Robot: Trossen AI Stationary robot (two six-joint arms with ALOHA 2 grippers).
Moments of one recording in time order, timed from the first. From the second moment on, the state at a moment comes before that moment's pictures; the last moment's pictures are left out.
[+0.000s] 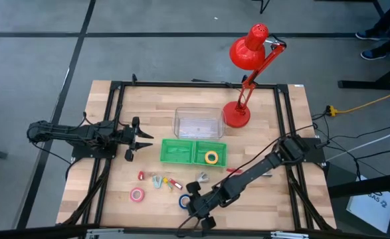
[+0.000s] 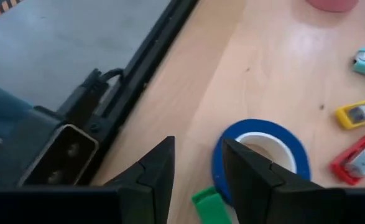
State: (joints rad) left arm -0.02 0.16 0.01 0.03 -0.01 -0.03; right arm 0.56 2.18 1.53 -0.14 0.07 0.11
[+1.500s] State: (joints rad) left arm -0.02 0.16 0.01 0.03 -0.01 -0.03; right arm 0.52 2.23 1.63 -0.22 0.18 -0.06
